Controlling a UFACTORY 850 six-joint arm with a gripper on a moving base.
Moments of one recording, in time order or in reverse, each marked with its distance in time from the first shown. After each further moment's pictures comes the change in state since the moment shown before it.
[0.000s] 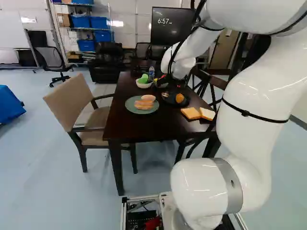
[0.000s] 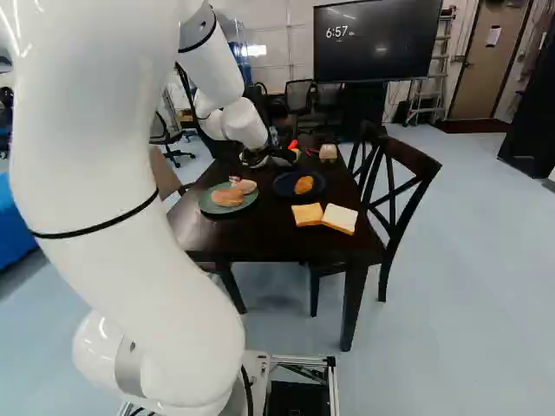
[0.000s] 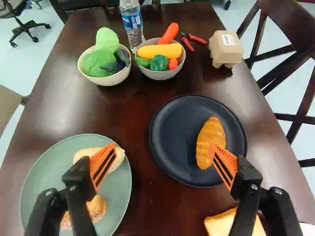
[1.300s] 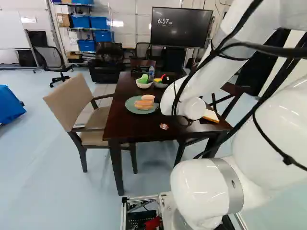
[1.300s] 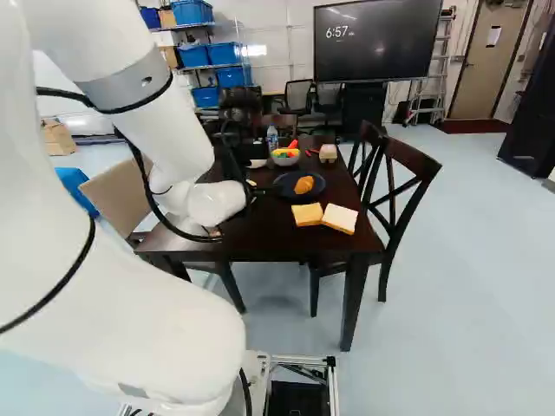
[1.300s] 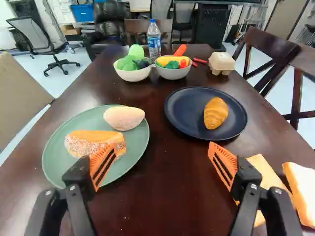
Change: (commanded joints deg) arm 3.2 17.7 34.4 0.2 34.1 0.0
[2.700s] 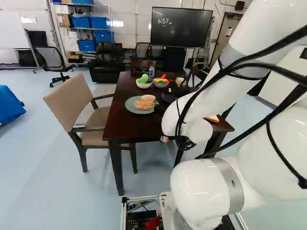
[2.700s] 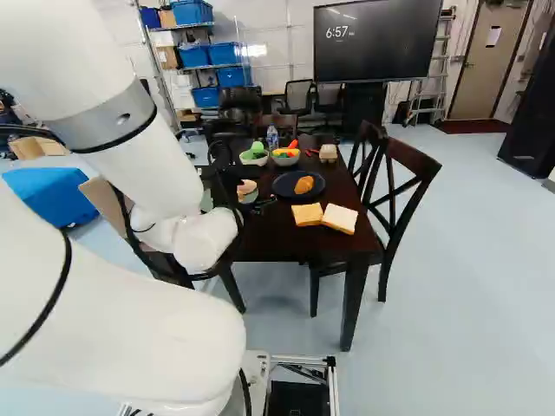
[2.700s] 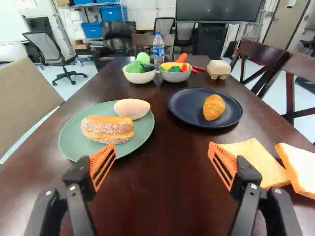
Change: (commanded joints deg) arm 0.9 4.8 9.4 0.1 9.3 0.0
